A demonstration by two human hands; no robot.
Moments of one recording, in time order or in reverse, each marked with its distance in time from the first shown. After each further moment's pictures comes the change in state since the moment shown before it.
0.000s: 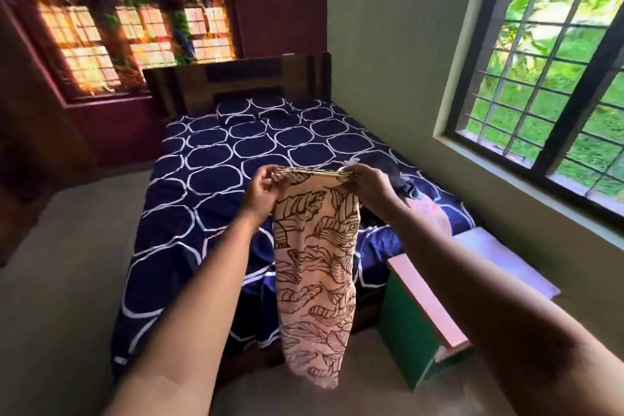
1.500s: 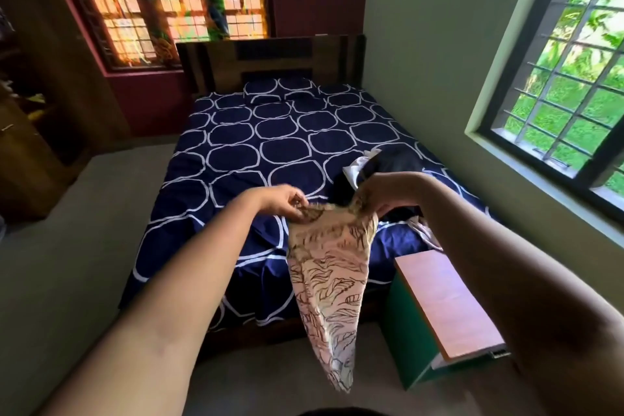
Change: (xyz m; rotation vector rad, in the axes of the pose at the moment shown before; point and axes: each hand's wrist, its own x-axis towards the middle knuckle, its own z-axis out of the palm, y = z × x) left_hand 0.010 -0.003 0.025 0.494 -0.619 -0.286; right_hand 0.035 0.030 -0.037 -0.237 -0.821 0.112
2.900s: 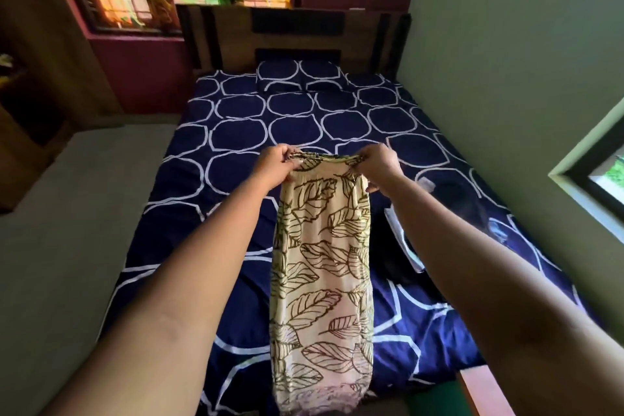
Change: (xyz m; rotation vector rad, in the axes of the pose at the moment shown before) left_hand 0.286 -0.167 -0.262 -0.392 0.634 -0.078; right_hand 0.402 -0.068 -0.123 0.302 0.542 0.194
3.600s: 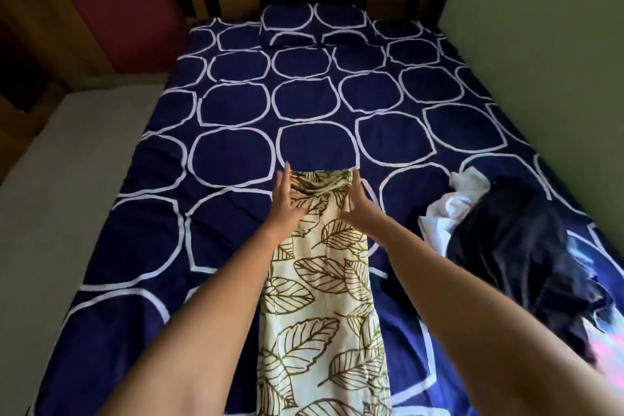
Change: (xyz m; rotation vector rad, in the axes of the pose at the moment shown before) left_hand 0.119 -0.162 0.106 -0.041 -0.020 -0.122; right_hand 0.175 0.129 0.167 0.085 -0.433 -0.034
